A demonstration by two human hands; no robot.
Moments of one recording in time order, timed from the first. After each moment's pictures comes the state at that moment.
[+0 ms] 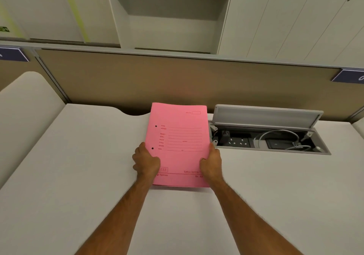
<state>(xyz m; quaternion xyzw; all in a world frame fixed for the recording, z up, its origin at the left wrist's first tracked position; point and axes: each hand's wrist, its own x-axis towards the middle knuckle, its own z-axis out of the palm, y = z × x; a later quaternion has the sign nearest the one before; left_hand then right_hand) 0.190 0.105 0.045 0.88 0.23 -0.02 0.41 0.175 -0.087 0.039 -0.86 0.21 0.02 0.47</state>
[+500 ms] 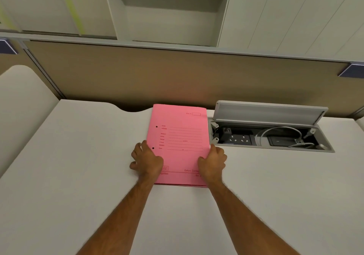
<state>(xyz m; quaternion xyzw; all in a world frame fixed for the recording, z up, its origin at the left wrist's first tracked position) 0.204 0.096 0.019 0.92 0.24 -0.04 0.31 0.179 -0.082 0.025 -0.89 0.26 0.02 0.37</state>
